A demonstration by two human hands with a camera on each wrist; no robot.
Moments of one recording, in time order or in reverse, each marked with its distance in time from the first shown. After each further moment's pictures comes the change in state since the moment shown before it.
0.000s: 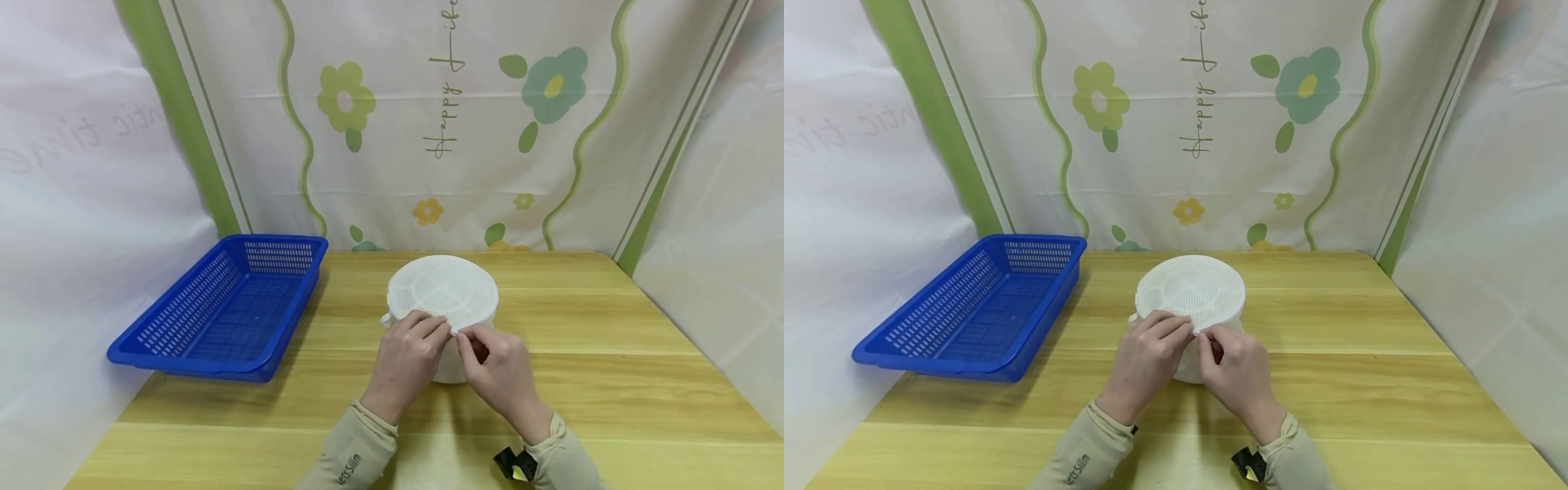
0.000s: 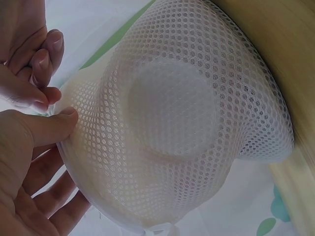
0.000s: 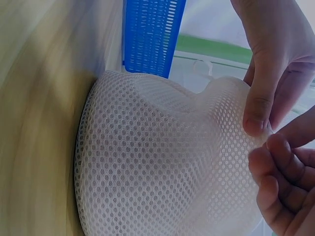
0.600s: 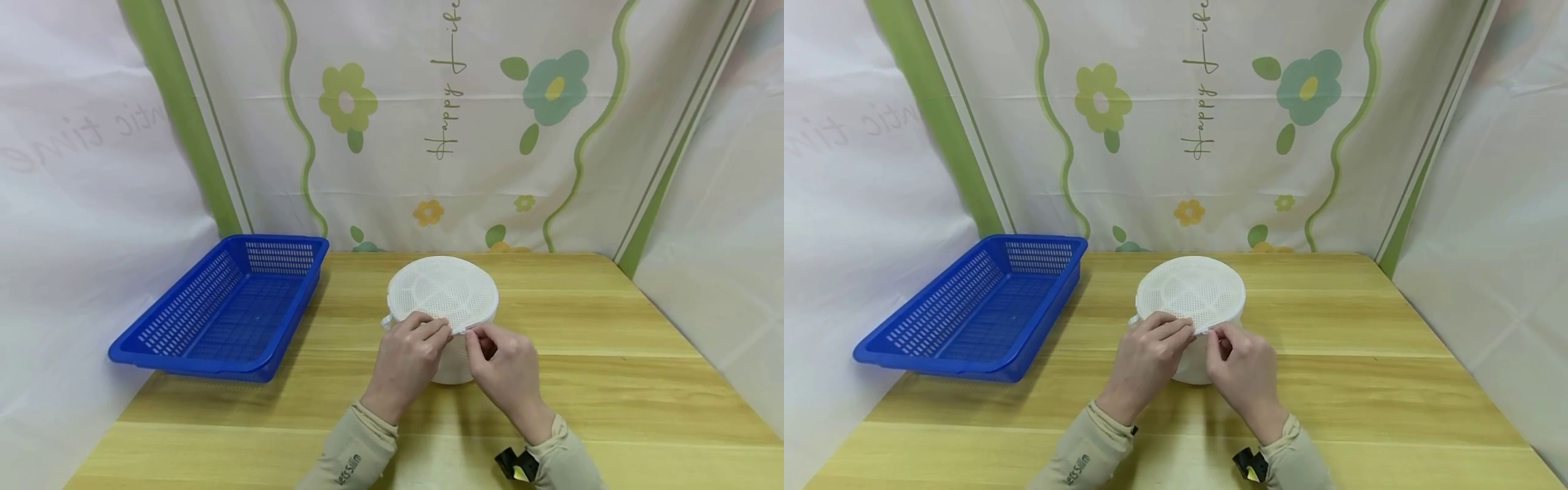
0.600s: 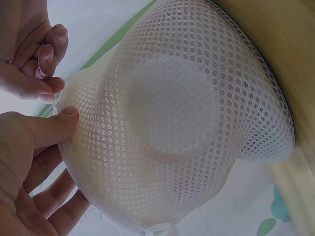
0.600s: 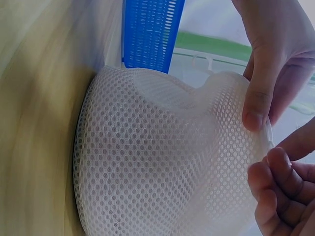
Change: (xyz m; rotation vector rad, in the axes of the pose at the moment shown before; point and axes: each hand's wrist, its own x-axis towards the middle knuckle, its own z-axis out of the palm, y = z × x) left_hand 0.000 -0.001 0.000 0.048 0.017 0.020; right_hand 0.000 0.003 -0.002 -0.089 0.090 0.059
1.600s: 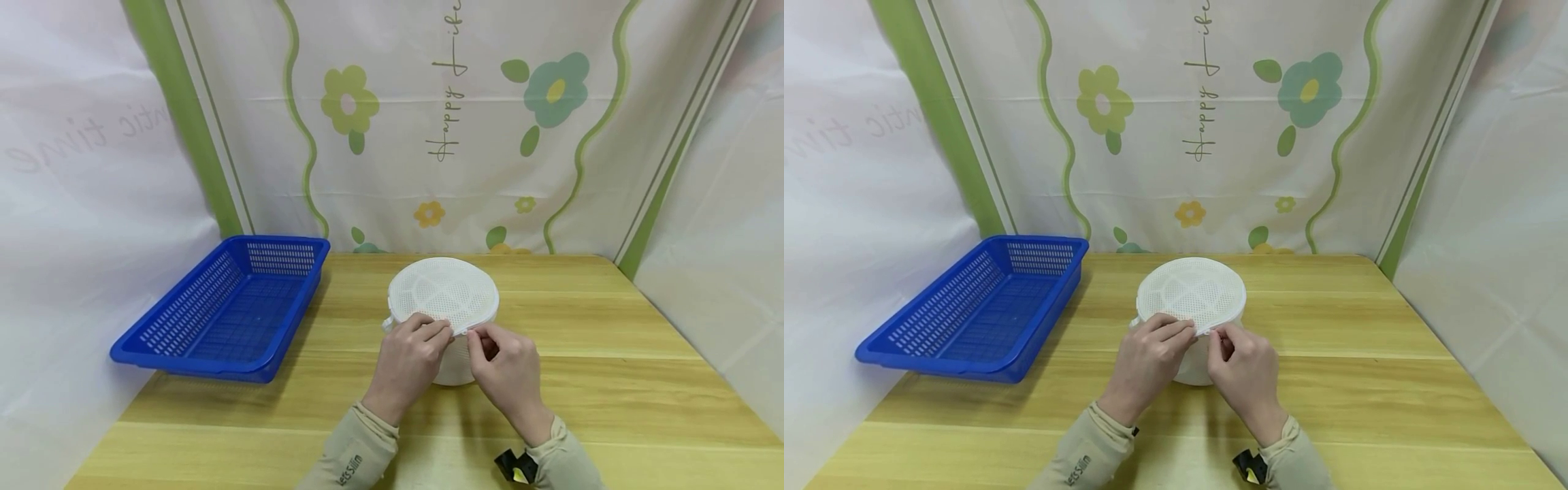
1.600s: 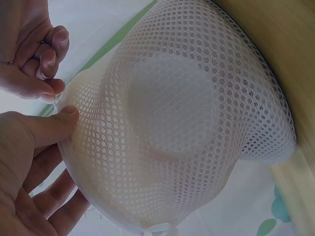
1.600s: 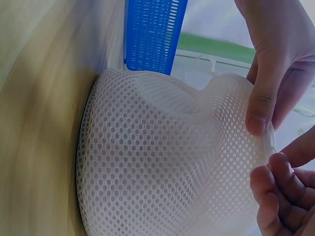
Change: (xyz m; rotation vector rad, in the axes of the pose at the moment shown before) left_hand 0.000 0.002 -0.001 -0.040 -0.014 -0.019; right_hand -0.002 -0.001 0.001 -0.012 0.026 0.030
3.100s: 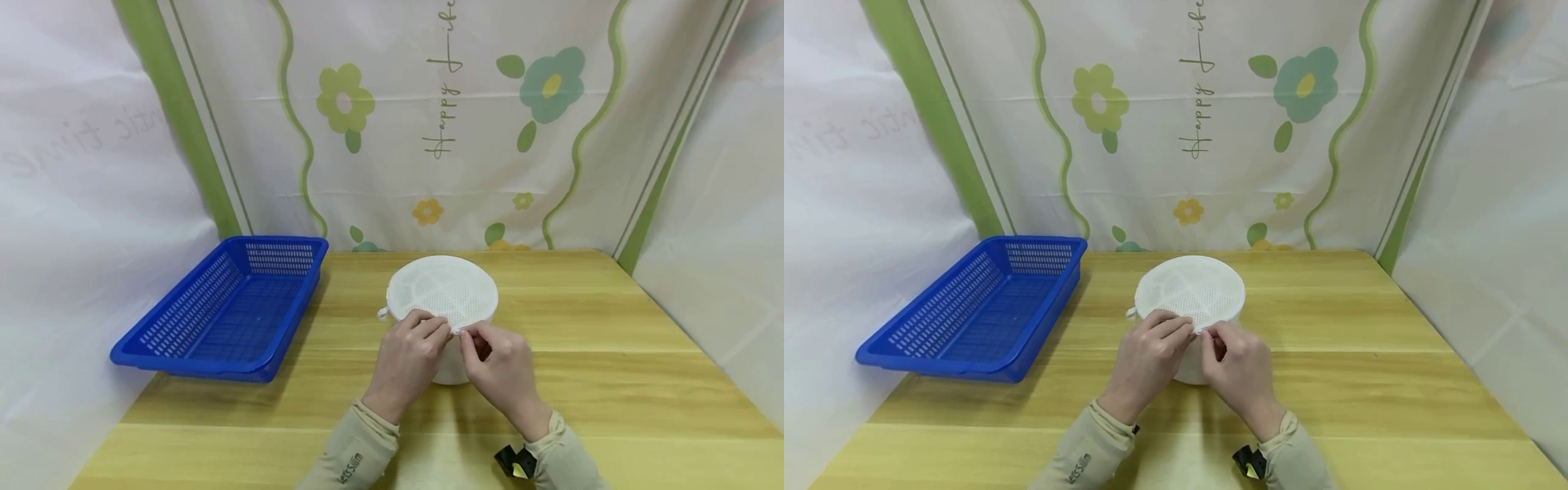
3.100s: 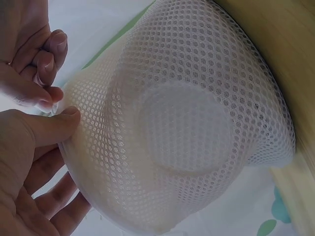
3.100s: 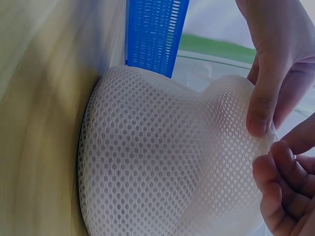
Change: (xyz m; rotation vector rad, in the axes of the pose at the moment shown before) left_hand 0.000 0.001 0.001 0.006 -0.025 0.006; right_hand -0.001 0.002 0.000 0.056 -0.069 -0.058
